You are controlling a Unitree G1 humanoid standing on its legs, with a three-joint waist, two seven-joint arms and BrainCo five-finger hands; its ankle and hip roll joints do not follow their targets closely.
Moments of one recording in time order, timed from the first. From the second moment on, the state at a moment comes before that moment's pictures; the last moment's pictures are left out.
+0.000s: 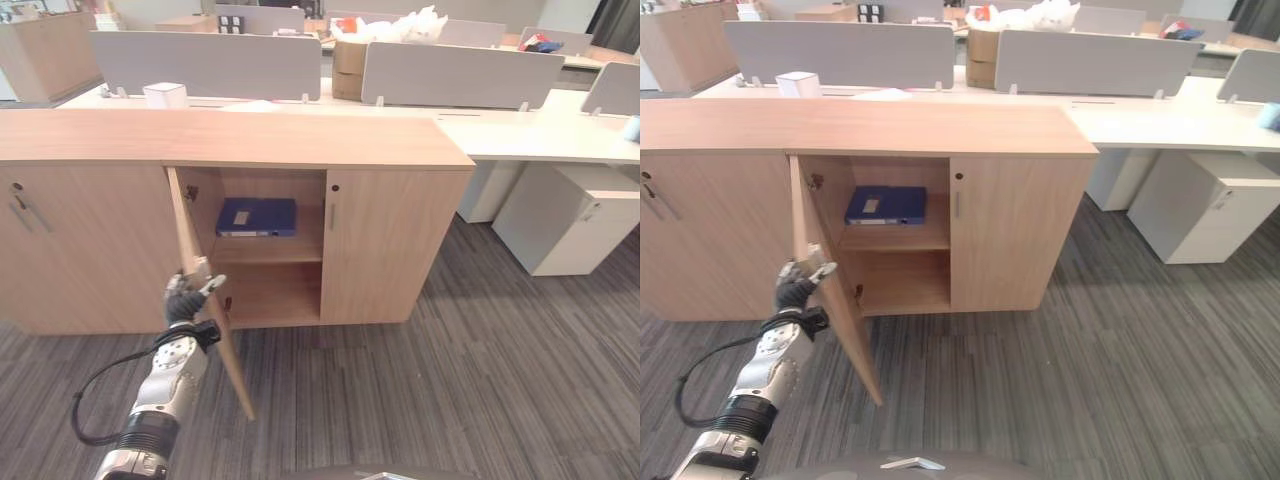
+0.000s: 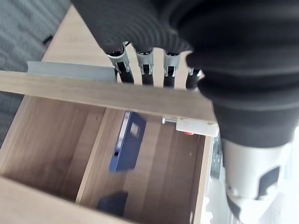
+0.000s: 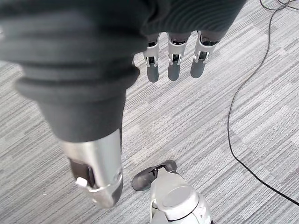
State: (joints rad) left arm -0.11 0.34 -0.14 0.36 -0.64 -0.05 0.09; right arm 0.09 -0.31 -0.15 1.49 0.37 0.16 0.13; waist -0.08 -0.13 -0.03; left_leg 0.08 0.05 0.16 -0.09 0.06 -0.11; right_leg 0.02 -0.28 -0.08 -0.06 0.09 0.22
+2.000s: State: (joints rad) left arm 0.18 0.17 -0.03 1.45 -0.17 0.00 0.00; right arm 0.03 -0.16 0.10 1.42 0.25 0.09 0.01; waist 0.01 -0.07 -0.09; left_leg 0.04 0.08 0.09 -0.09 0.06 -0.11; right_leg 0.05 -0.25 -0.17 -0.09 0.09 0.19
